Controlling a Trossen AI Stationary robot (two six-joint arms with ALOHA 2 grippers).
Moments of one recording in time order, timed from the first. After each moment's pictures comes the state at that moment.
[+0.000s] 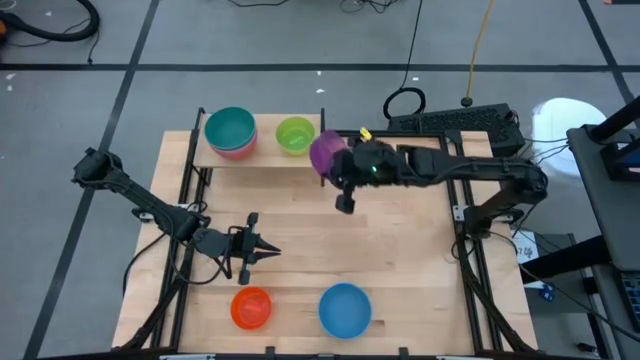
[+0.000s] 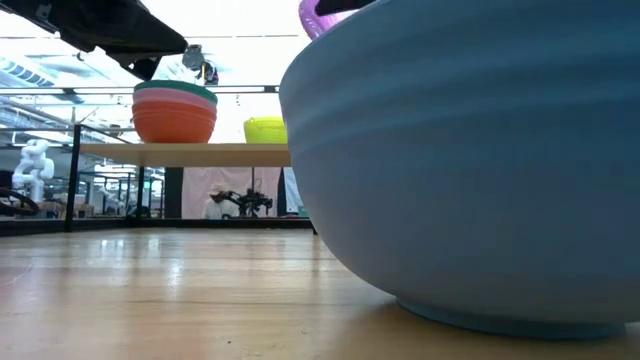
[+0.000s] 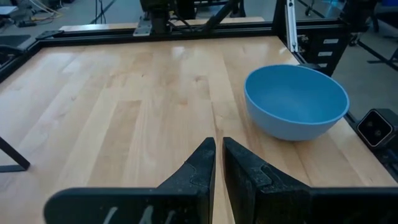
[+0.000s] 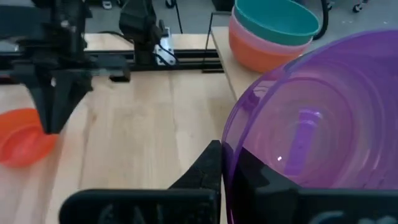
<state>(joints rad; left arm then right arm) -0.52 1.08 0.50 0.20 -0.40 -0.16 -0.05 1.53 1.53 -0.54 0.17 -0.01</state>
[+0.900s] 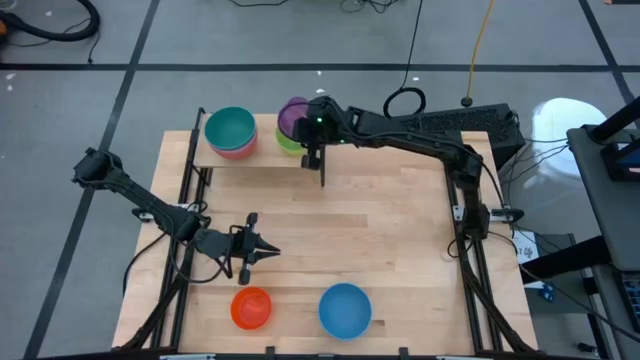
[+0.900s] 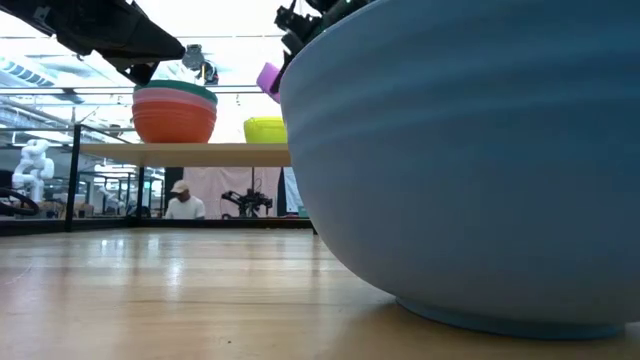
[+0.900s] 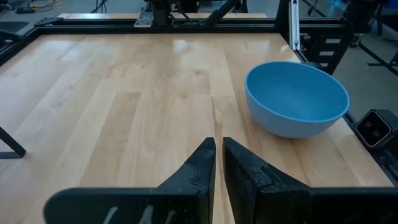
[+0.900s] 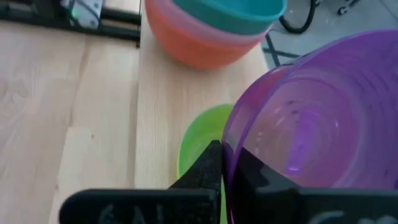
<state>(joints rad) -0.52 1.08 0.50 0.17 -0.40 -0.21 -0.33 2.00 1.95 -0.57 0.03 -0.37</state>
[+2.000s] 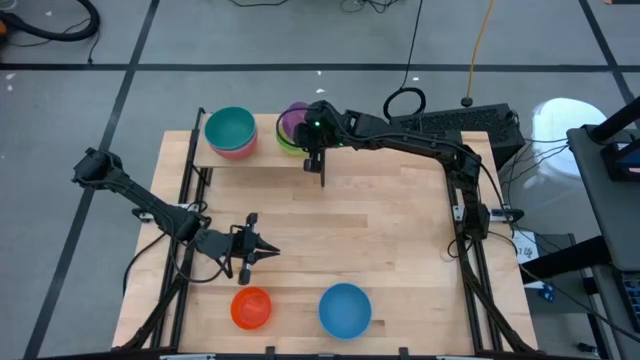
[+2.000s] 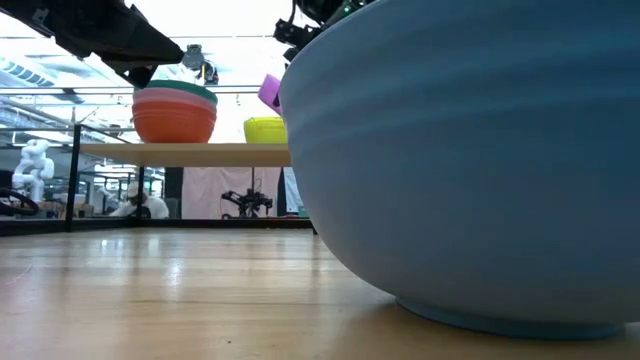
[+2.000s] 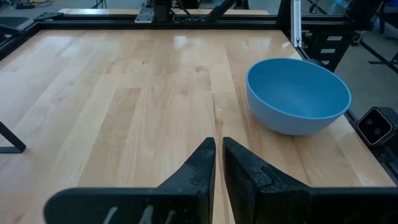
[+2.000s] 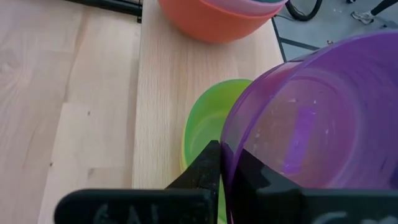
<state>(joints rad) -0.52 1.08 0.50 0.16 -0.40 -0.22 -0.33 2.01 1.93 -0.60 0.05 -0.41</state>
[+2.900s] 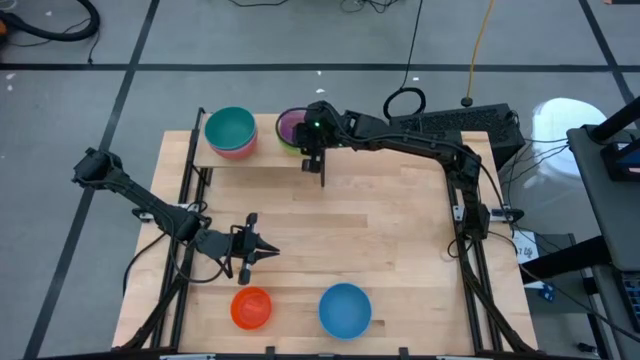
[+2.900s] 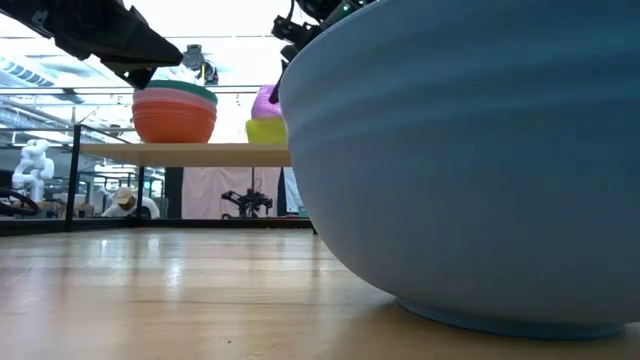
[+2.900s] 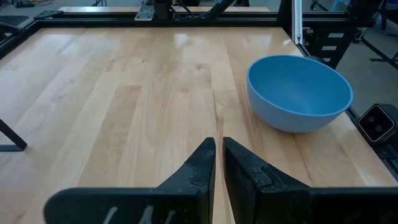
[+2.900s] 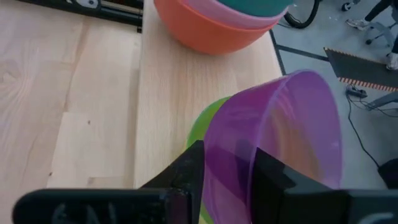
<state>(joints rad) -0.52 1.08 0.50 0.15 -0.40 -0.22 -0.32 2.01 1.93 -0.57 0.05 -0.41</state>
